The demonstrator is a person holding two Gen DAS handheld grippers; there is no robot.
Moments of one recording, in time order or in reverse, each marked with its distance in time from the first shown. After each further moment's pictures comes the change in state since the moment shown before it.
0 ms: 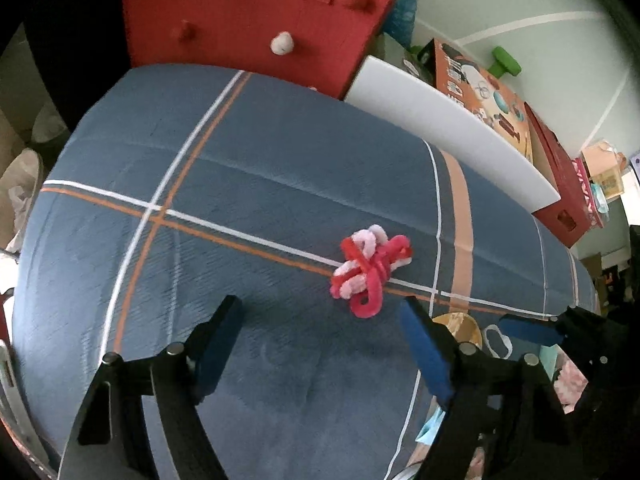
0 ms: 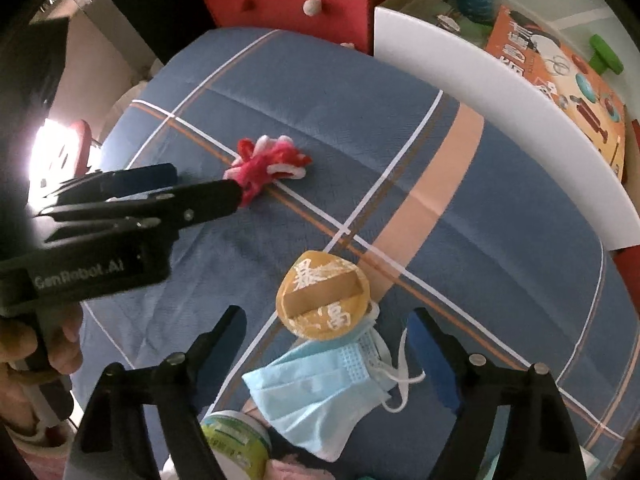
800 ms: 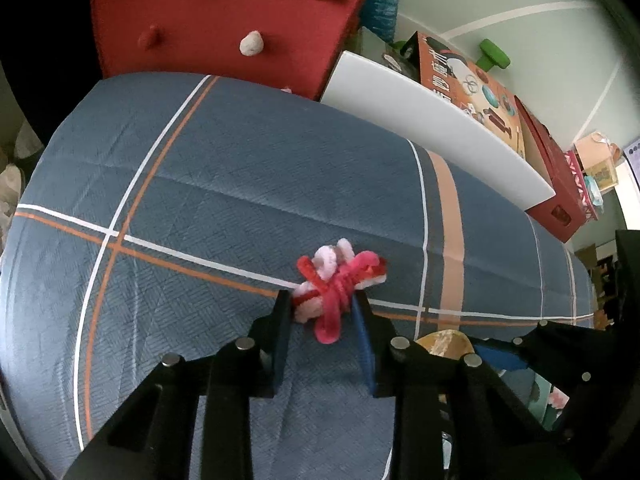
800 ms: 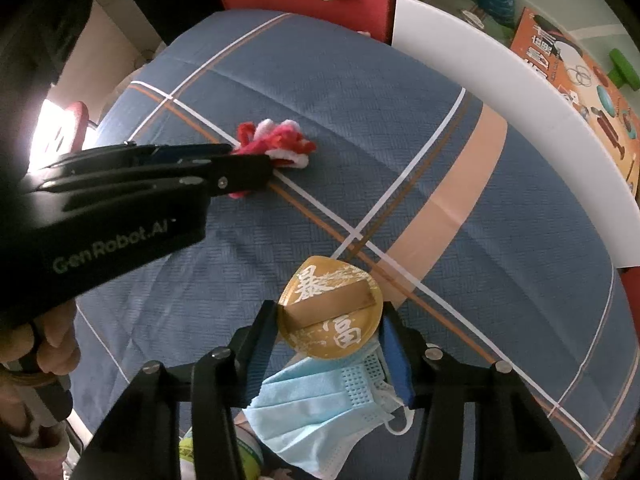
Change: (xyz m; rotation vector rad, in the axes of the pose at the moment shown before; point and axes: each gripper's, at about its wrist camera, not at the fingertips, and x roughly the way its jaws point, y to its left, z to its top) left arm 0.019 -0.015 0.014 0.034 -0.014 -0.023; right arm 0.033 0.018 0.014 -0.052 0.021 -0.010
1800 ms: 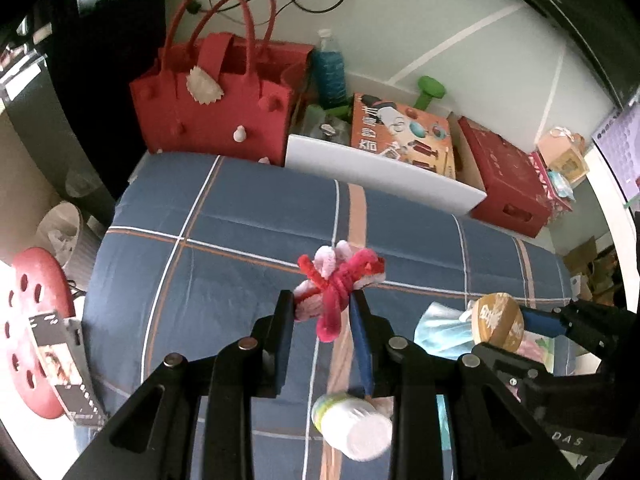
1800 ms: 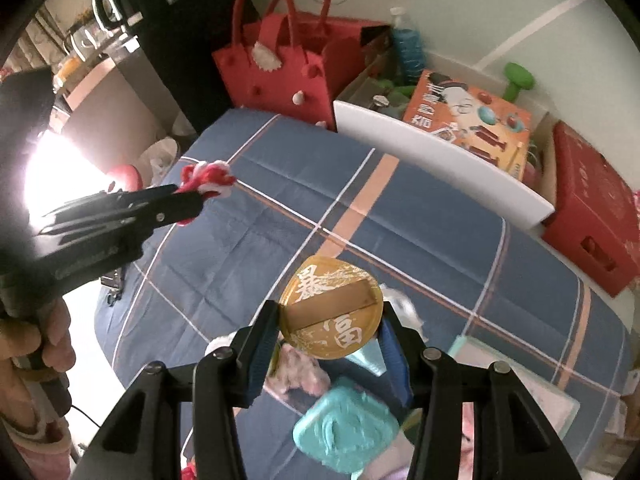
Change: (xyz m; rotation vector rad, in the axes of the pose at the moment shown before) left arm -0.174 -0.092 -0.050 0.081 -0.129 0.083; right arm -0.193 -0.034 -0.105 0.119 -0.229 -0.004
